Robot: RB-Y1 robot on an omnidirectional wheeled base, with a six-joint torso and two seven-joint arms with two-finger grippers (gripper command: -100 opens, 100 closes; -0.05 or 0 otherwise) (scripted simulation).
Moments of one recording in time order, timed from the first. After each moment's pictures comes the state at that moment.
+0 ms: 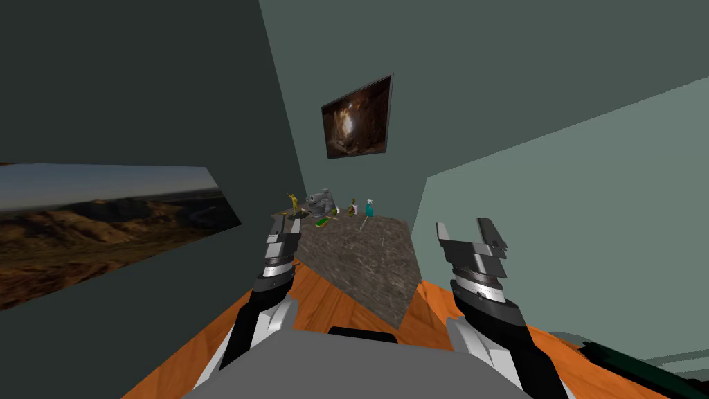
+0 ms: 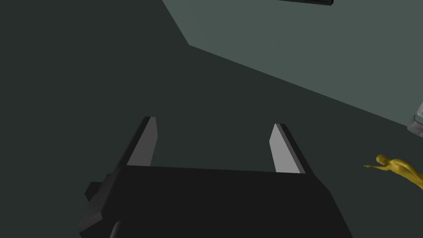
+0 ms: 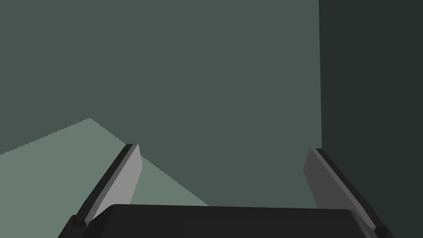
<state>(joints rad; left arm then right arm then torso) 0.51 0.04 -0.02 -2.30 0.09 -0.59 -0.13 0.54 0.01 -0.05 -2.32 -0.03 -0.59 -0.15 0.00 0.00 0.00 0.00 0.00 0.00</state>
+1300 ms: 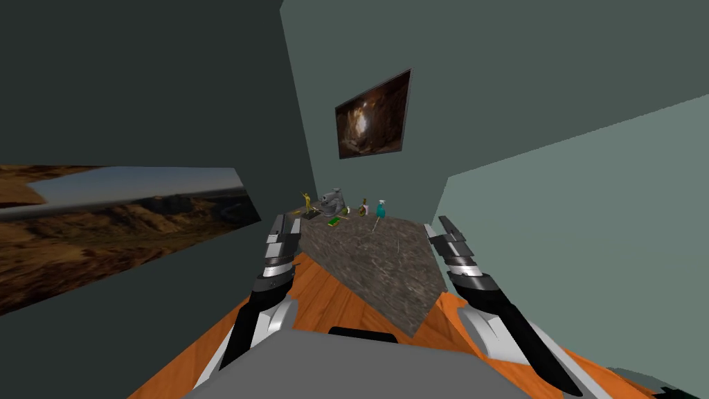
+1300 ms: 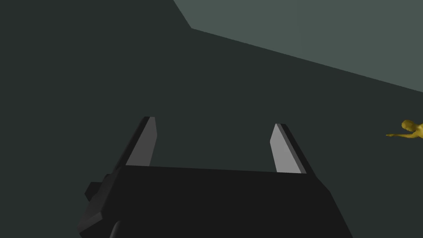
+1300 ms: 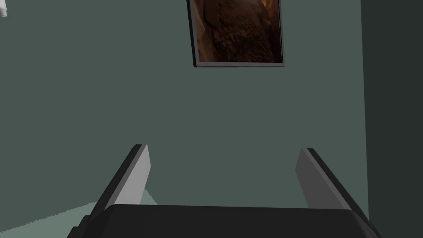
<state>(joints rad) 0.51 0.04 -0.02 -2.30 0.09 -0.59 -0.13 0.40 -0.35 -0.09 -2.14 -0.15 -0.46 -0.08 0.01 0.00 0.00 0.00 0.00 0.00</state>
